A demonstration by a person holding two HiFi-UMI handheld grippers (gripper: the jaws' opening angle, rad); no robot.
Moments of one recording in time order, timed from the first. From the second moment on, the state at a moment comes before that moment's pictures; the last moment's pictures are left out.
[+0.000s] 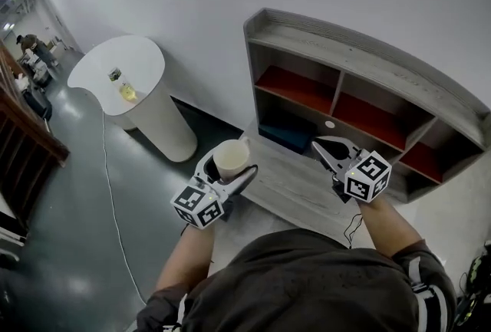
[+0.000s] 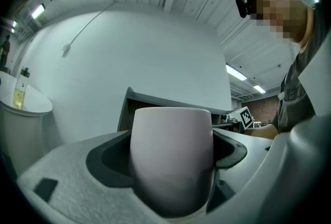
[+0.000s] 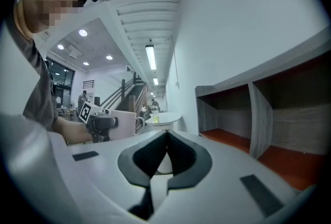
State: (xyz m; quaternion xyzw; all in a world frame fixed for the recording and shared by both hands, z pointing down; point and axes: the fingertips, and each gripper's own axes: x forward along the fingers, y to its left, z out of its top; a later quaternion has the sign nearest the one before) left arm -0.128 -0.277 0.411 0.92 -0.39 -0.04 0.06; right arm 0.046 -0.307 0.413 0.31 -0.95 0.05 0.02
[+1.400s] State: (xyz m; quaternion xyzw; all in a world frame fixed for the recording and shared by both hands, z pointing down) left arm -0.043 -0.528 0.436 0.94 -0.35 -0.02 0.04; right arm 0.069 -0.435 0.437 0.39 -0.92 0.04 0.04
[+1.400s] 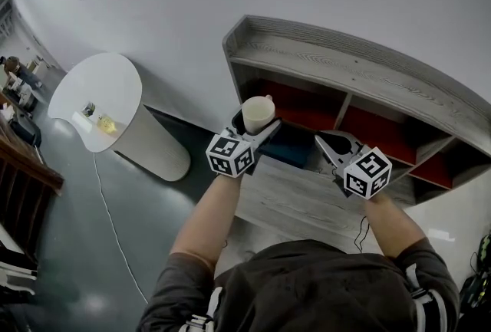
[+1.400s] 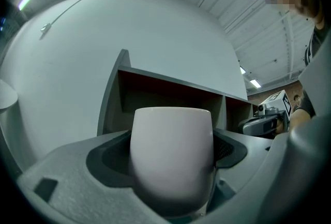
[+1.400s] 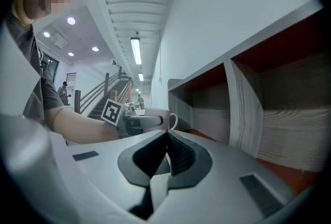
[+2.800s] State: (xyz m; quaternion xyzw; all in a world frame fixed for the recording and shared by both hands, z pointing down) left arm 0.003 -0.621 0.479 0.91 -0.41 0.06 0.03; right arm 0.089 -0.436 0.473 0.39 -0.91 0.09 0.06
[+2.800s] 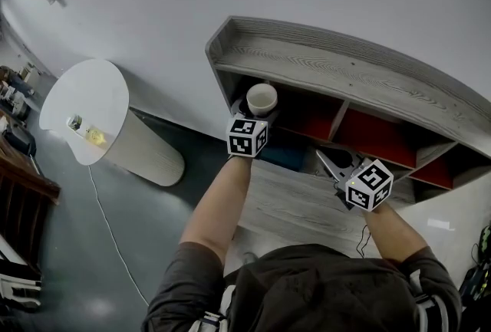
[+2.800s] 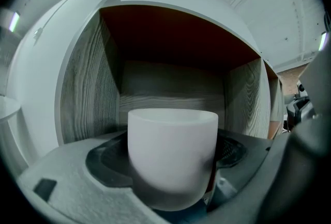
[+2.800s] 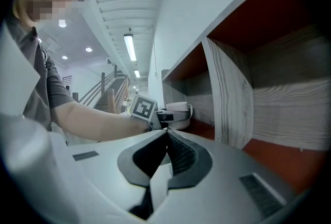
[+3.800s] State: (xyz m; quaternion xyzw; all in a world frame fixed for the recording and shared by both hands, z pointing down) left arm -0.043 -0.537 0.478 0.91 -0.41 0.03 0.09; right arm 0.072 -0.418 0.459 0.38 -0.92 0.07 0.05
